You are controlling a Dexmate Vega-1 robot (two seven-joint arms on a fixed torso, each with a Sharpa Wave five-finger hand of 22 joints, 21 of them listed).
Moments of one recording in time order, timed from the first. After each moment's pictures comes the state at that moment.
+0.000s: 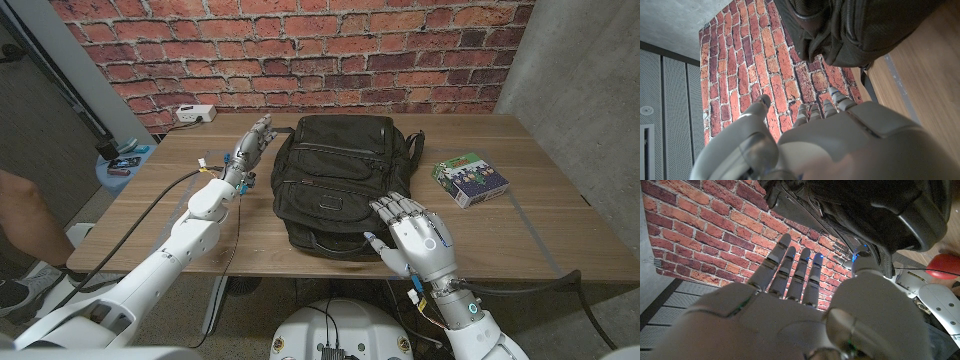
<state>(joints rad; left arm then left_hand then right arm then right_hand) 0.85 0.54 0.37 -1.32 -0.60 -0.42 -0.10 0.39 0.18 0.59 -0.02 0.18 -0.01 0.01 0.18 0.17 -0.10 0.03 0.20 0.18 -0.07 0.07 0.18 0.17 0.09 0.04 0.20 0.17 -1.71 -0.82 -0.53 -2.30 -1.42 -0.53 -0.61 0.77 0.00 0.28 -0.16 0.20 0.57 -0.08 0.26 0.20 0.53 -0.07 0.32 0.27 0.43 -0.05 0.29 0.23 0.64 -0.06 0.20 0.17</state>
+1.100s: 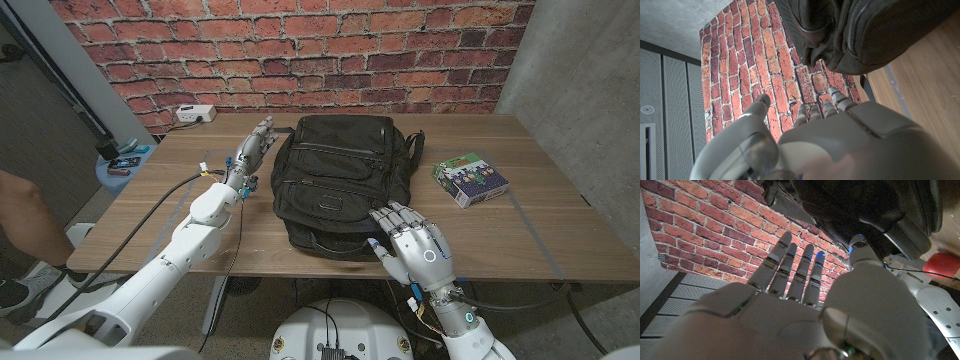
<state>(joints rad) 0.90 0.55 0.37 -1.39 -0.59 -0.41 -0.06 0.40 0.19 0.59 -0.02 0.18 -0.01 0.01 0.18 0.17 -0.10 0.02 0.20 0.18 -0.07 0.07 0.18 0.17 0.10 0.04 0.20 0.17 -1.62 -0.83 -0.61 -2.16 -1.34 -0.55 -0.80 0.93 -0.03 0.29 -0.18 0.22 0.63 -0.11 0.26 0.20 0.63 -0.11 0.37 0.28 0.49 -0.05 0.30 0.23 0.67 -0.06 0.20 0.17</state>
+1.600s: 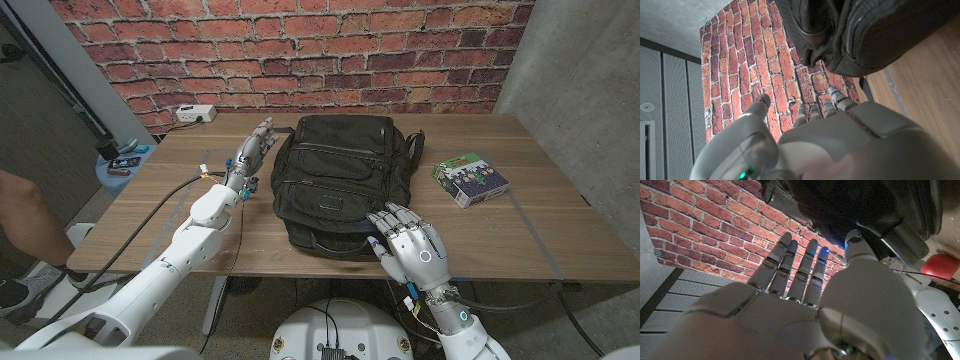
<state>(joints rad) 0.91 0.55 0.37 -1.40 -0.60 -0.41 -0.06 0.40 0.19 0.59 -0.02 0.18 0.00 0.01 0.18 0.17 -0.10 0.03 0.20 0.18 -0.06 0.07 0.18 0.17 0.10 0.04 0.20 0.17 -1.56 -0.82 -0.66 -2.11 -1.34 -0.56 -0.82 0.99 -0.02 0.28 -0.17 0.23 0.72 -0.12 0.28 0.20 0.73 -0.13 0.39 0.26 0.55 -0.05 0.32 0.24 0.67 -0.06 0.20 0.17</state>
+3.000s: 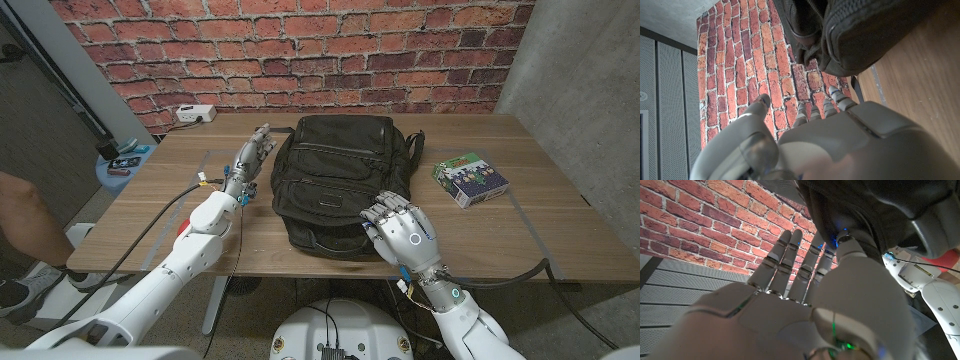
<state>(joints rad) 0.93 0.53 0.36 -1.36 -0.64 -0.43 -0.08 0.40 0.19 0.59 -0.02 0.18 0.00 0.02 0.18 0.17 -0.09 0.02 0.20 0.18 -0.06 0.07 0.18 0.17 0.10 0.05 0.20 0.17 -1.45 -0.86 -0.68 -2.14 -1.35 -0.49 -0.78 1.10 0.05 0.26 -0.16 0.21 0.98 -0.14 0.36 0.22 0.96 -0.16 0.51 0.31 0.73 -0.07 0.39 0.30 0.69 -0.07 0.20 0.17</state>
